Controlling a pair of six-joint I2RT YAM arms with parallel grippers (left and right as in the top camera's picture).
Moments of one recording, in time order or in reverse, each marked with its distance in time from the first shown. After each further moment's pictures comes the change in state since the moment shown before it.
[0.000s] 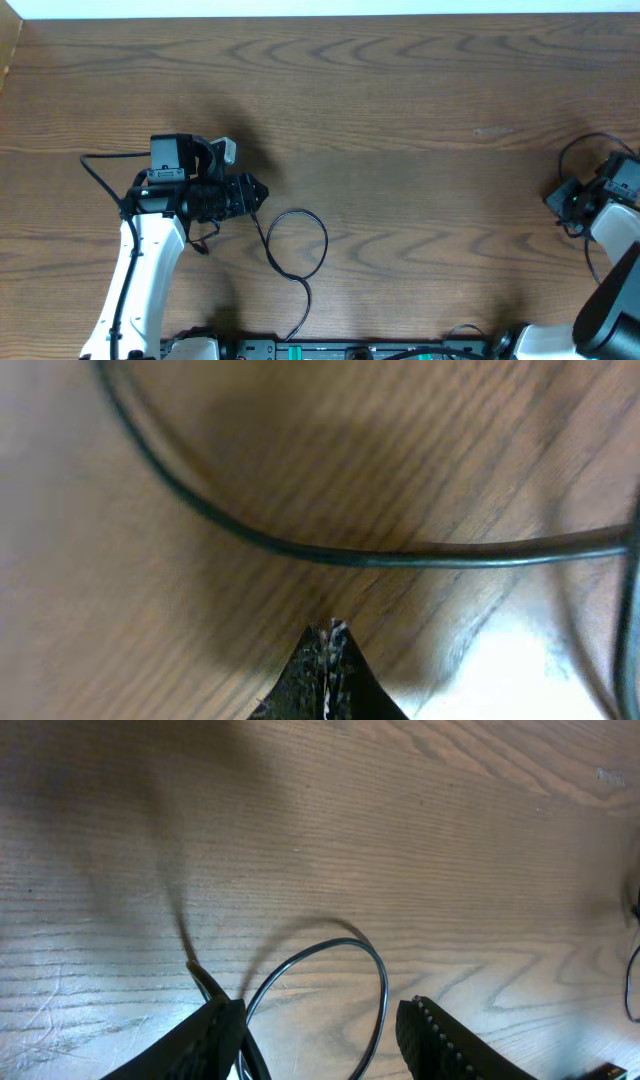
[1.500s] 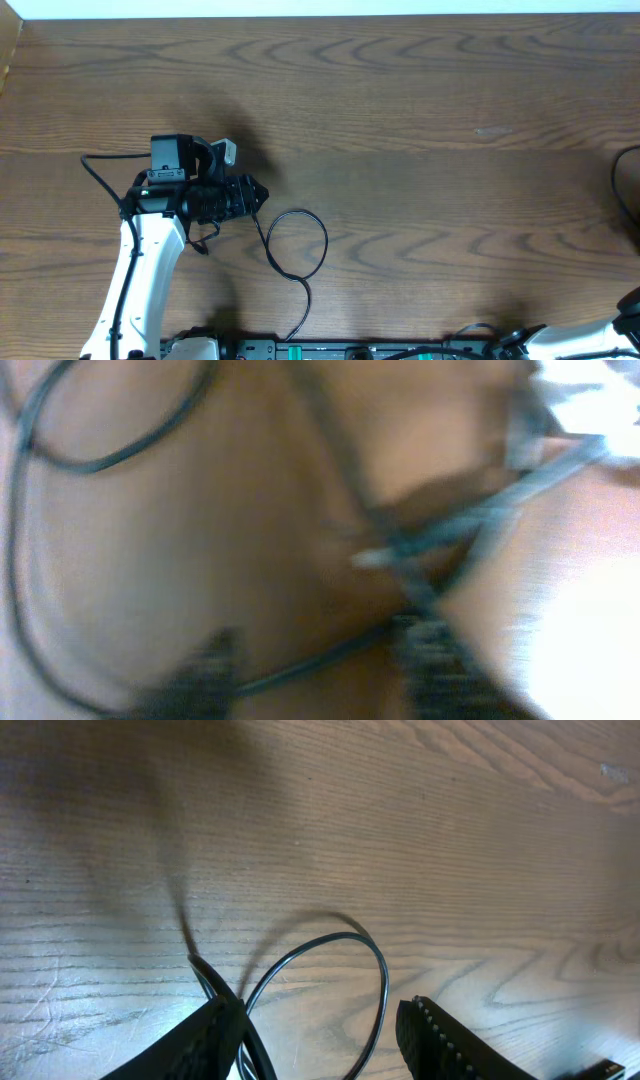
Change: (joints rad) left arm 0.000 0.000 0.000 -0.012 0.000 0.000; right arm -0.469 0.180 0.097 0.230 -0.116 0.163
